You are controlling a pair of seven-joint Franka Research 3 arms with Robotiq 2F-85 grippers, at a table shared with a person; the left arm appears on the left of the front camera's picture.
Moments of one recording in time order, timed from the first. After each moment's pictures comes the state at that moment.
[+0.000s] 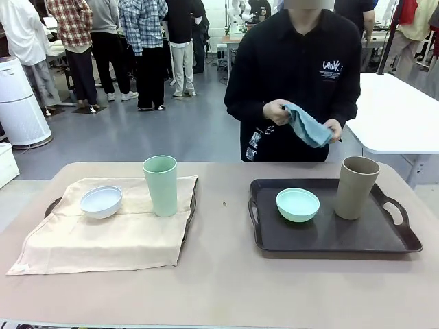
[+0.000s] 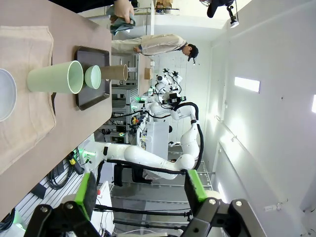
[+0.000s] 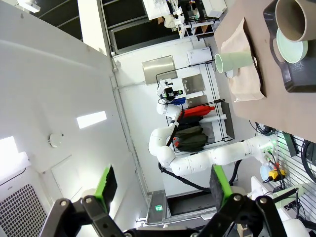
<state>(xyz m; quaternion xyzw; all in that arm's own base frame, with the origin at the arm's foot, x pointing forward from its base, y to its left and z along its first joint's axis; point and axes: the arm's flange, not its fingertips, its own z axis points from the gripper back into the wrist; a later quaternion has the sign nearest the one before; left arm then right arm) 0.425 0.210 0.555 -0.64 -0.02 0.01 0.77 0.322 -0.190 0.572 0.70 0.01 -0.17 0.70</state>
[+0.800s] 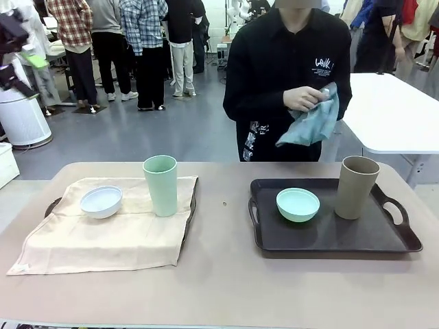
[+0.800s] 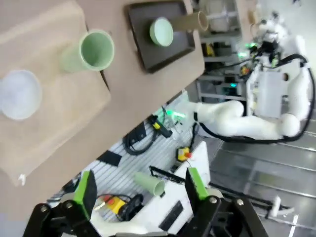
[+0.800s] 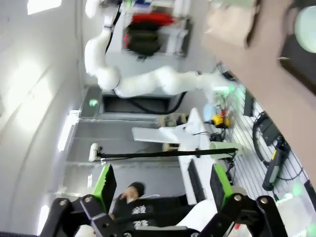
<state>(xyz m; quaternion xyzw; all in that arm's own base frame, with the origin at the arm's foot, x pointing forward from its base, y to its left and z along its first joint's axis) 0.430 -0.001 0.670 -0.35 0.00 -0.17 0.92 0.373 -0.105 0.537 0.65 0.09 0.18 0.73</state>
